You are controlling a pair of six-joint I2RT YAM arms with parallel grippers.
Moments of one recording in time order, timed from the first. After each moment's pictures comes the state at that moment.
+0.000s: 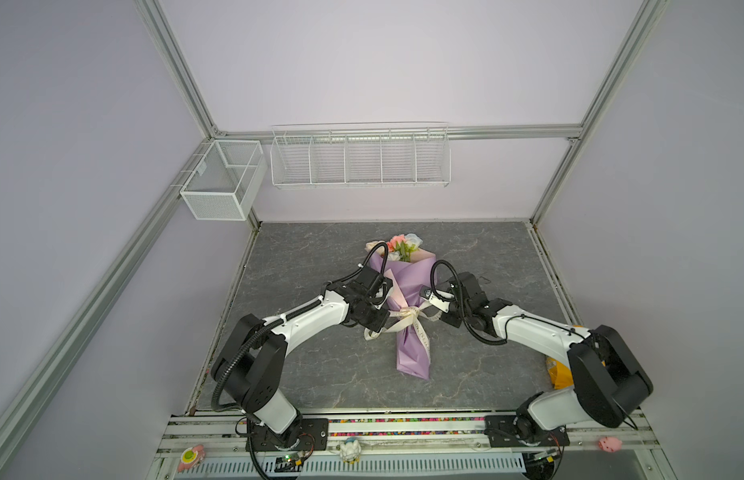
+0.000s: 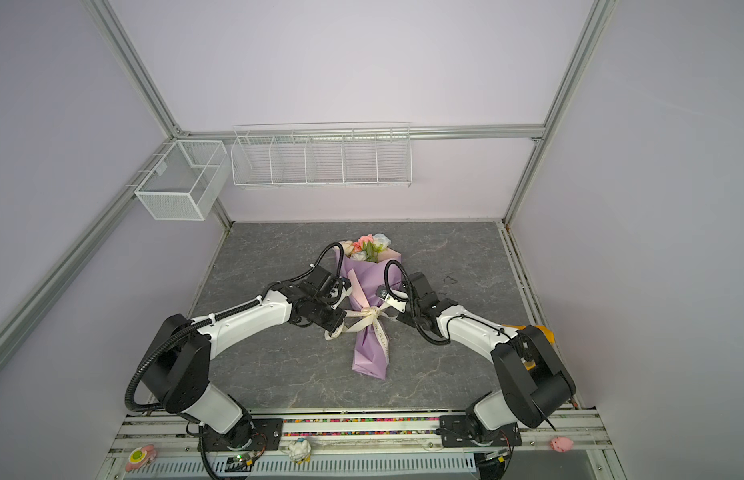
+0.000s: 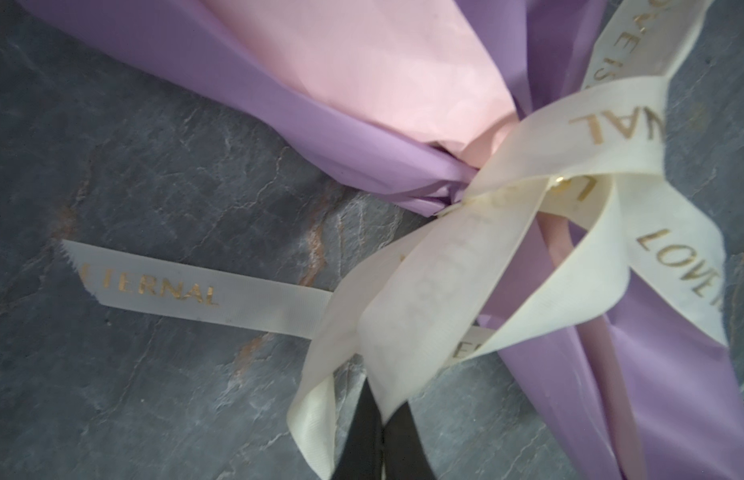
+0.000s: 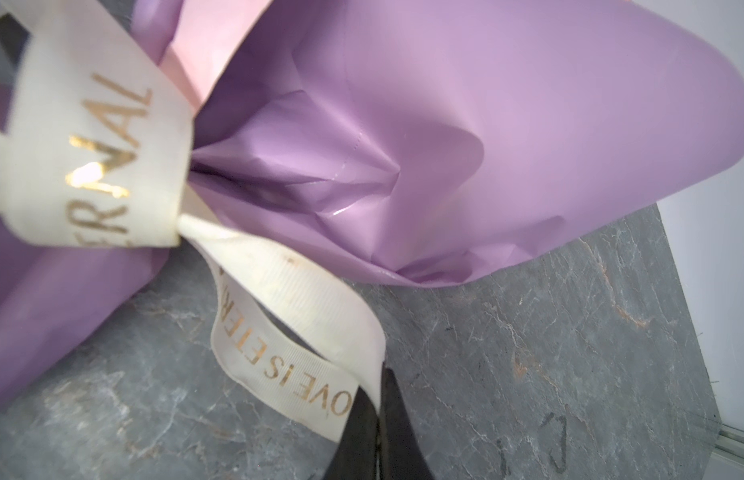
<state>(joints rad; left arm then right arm) -0.70 1.61 1.06 -0.62 0.16 -0.08 0.56 1.48 0.78 -0.17 0.04 -0.68</state>
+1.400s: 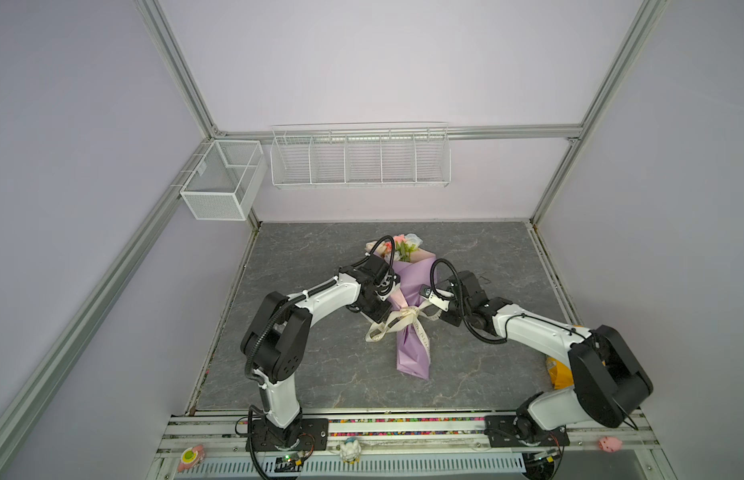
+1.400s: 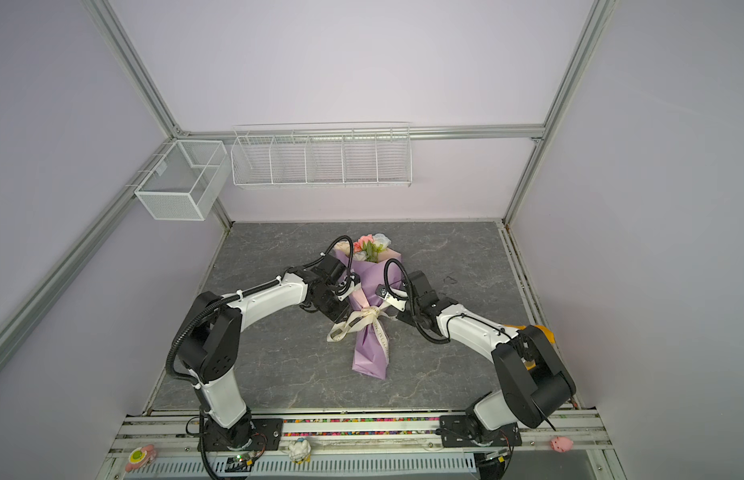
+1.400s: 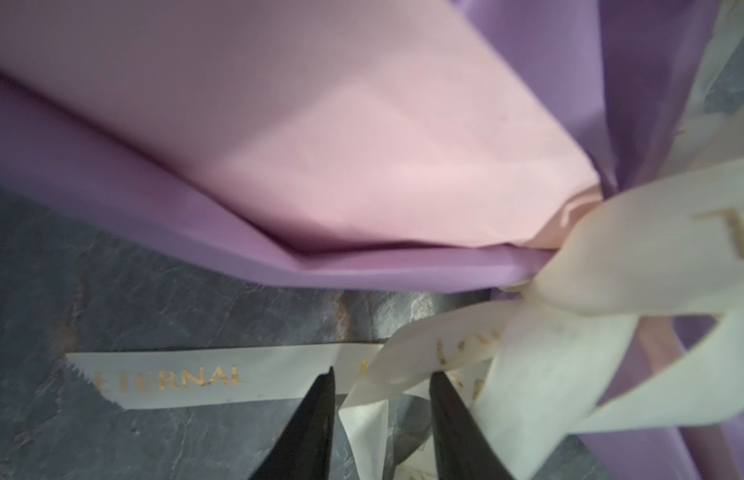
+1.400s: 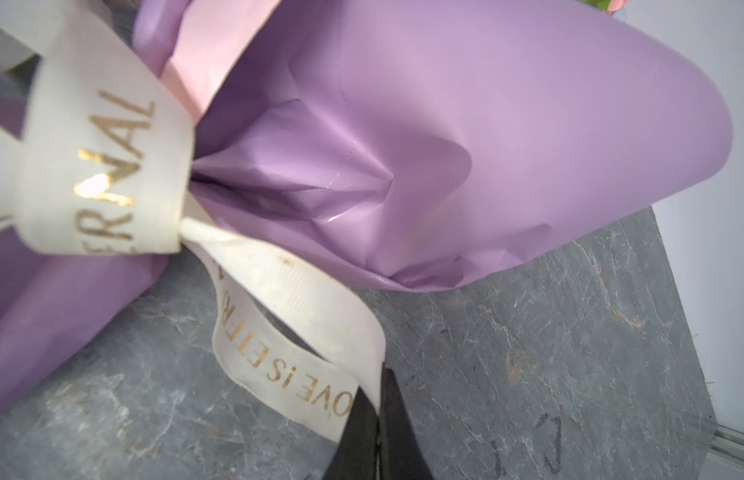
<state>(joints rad) -0.65 1.84 1.27 -0.71 0.20 0.12 0.56 1.48 0.80 -0.18 0.04 -0.68</state>
